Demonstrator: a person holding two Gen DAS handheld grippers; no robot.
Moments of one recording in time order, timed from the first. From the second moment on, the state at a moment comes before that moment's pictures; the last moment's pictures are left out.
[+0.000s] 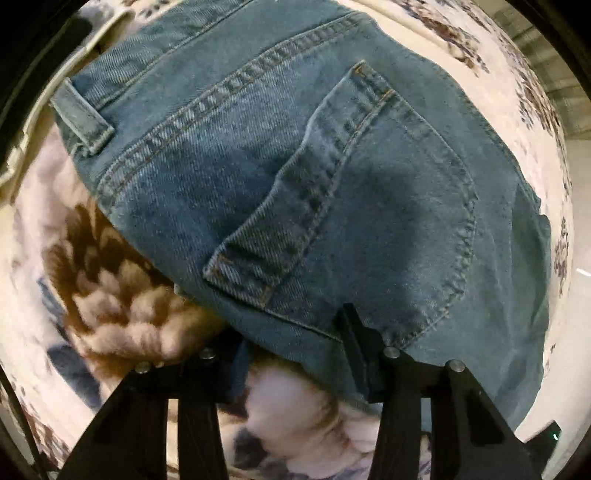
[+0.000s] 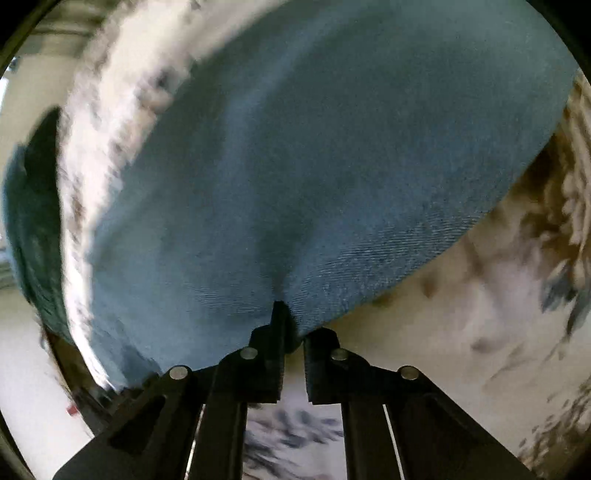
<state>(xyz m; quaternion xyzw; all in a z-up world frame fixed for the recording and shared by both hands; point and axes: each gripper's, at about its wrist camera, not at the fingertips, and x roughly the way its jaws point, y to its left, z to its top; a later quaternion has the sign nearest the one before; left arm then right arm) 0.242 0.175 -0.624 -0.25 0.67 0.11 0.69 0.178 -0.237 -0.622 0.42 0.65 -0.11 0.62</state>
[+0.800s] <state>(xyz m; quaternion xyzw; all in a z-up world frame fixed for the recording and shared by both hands) 0.391 0.163 -0.574 -0.33 0.67 0.05 0.67 0.470 -0.072 -0.621 0.22 0.77 0.22 0.56</state>
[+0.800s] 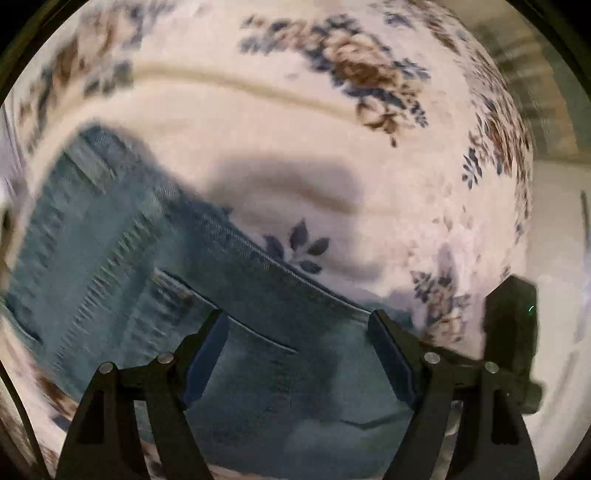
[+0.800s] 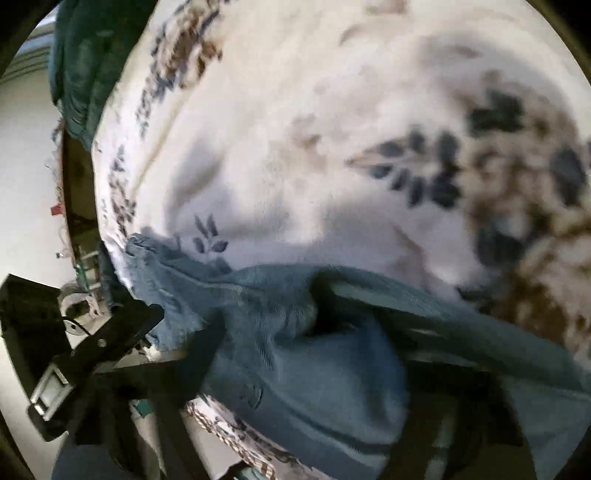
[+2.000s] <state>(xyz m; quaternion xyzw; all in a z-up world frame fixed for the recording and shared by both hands) 0.371 0.174 -0.606 -0.39 0.69 0.08 0.61 0.422 0.002 -0.623 0.14 0.77 0.37 0.50</state>
